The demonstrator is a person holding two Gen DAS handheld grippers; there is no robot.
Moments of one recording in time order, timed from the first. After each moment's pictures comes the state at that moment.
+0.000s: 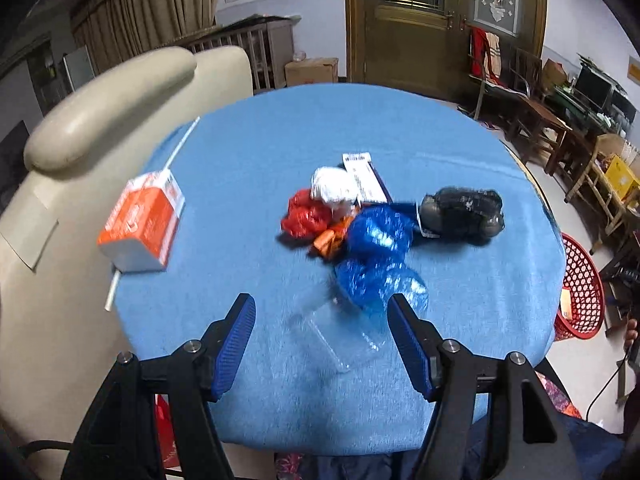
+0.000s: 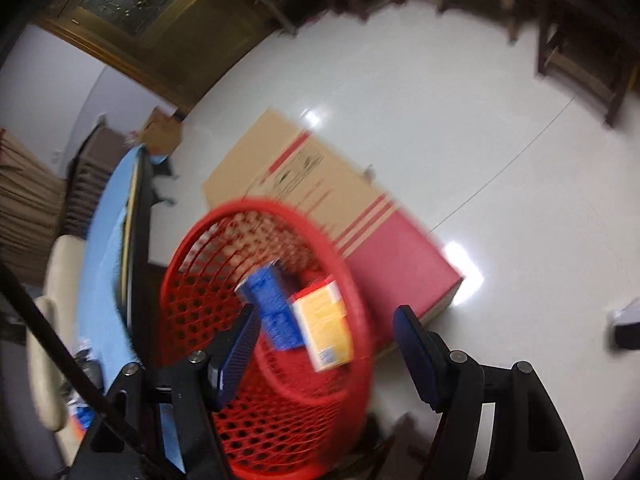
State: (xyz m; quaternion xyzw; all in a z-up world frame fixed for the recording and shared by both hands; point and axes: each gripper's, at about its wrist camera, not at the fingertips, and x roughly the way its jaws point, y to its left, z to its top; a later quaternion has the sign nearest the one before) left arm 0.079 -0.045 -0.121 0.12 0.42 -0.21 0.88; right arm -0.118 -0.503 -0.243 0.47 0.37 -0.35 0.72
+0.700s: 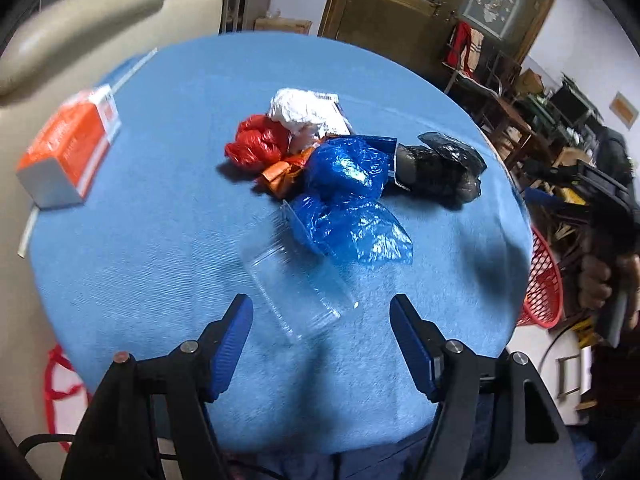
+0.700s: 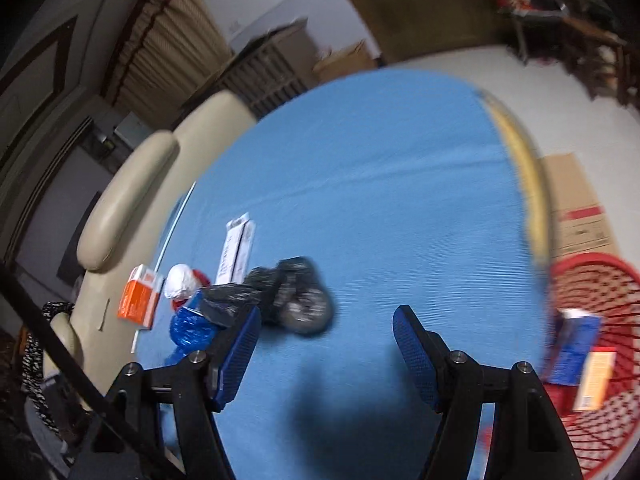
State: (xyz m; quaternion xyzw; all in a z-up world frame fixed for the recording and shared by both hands) left arm 0.097 -0.042 -0.178 0.03 0.51 -0.28 0.81; right arm 0.127 -0.314 -0.150 0.33 0.40 -0.04 0.86
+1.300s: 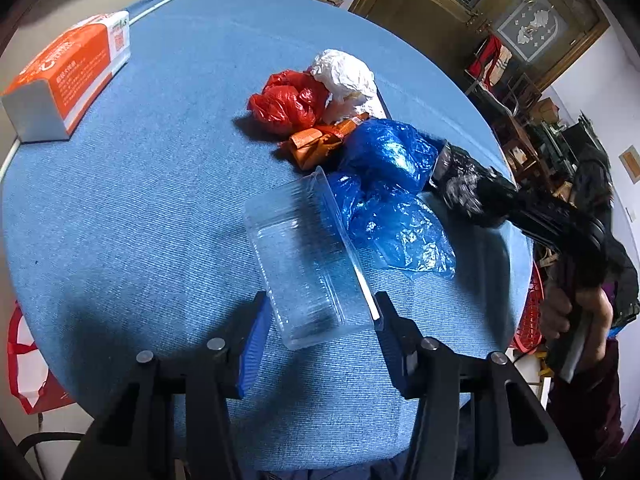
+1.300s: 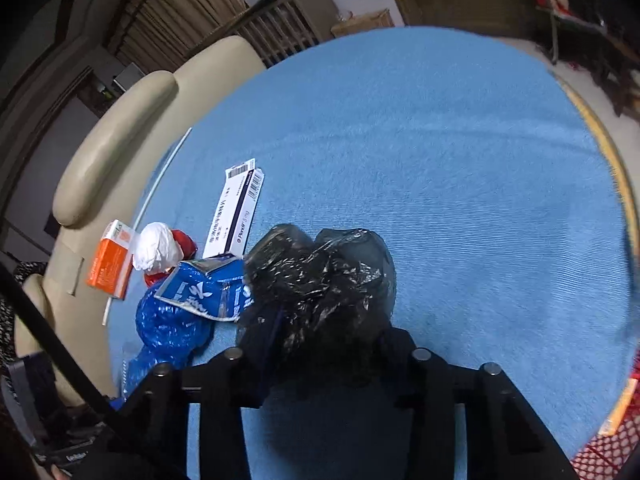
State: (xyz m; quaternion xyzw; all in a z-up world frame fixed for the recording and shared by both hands) left arm 0.116 -0.029 -0.208 -0.04 0.56 -0.26 0.79; right arm 0.186 -0.264 -0.191 0.26 0.45 -0.03 0.85
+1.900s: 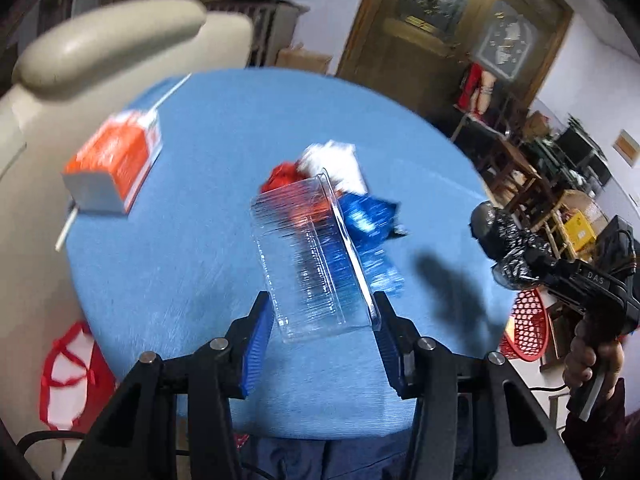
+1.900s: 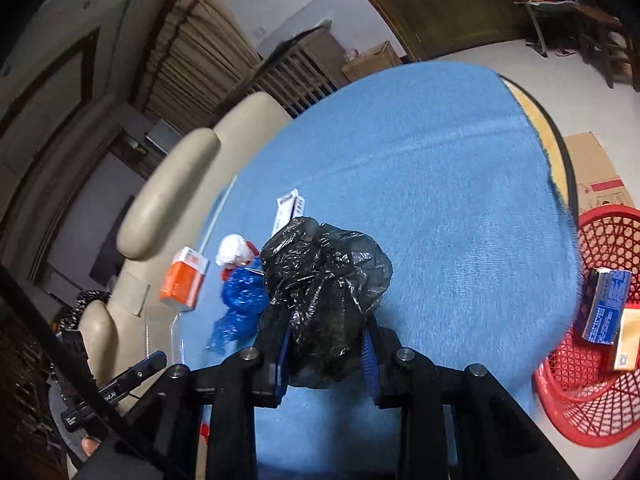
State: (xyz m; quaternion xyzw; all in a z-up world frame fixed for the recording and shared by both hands) left arm 0.069 -0.010 -0.126 0.00 0.44 -0.26 0.86; right arm 0.063 -0.279 -0.141 0.35 0.35 0.00 0.87
